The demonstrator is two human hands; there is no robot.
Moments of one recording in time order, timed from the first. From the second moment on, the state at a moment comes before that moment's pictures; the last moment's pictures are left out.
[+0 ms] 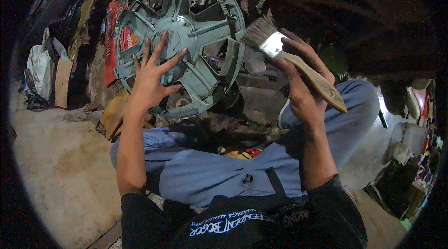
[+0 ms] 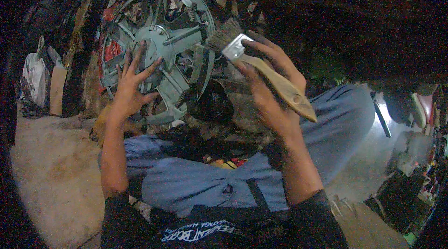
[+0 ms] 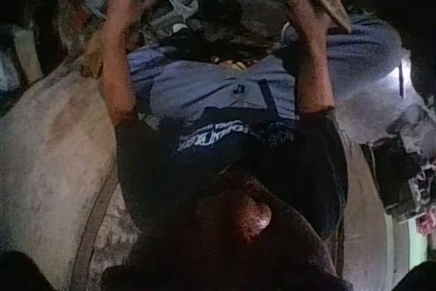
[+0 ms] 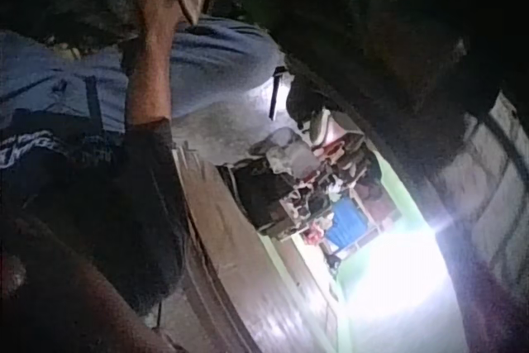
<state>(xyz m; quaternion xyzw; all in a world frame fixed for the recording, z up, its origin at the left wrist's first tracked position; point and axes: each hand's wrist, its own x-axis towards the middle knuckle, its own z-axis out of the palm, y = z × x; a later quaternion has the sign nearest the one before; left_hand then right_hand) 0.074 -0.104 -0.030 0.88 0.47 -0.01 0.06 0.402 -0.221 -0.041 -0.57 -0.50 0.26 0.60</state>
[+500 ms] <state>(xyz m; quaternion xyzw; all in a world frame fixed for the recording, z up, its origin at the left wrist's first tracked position) 0.079 -0.106 -0.017 0.87 0.49 -0.07 0.03 0.398 -0.250 -0.051 -0.49 -0.49 0.59 0.41</state>
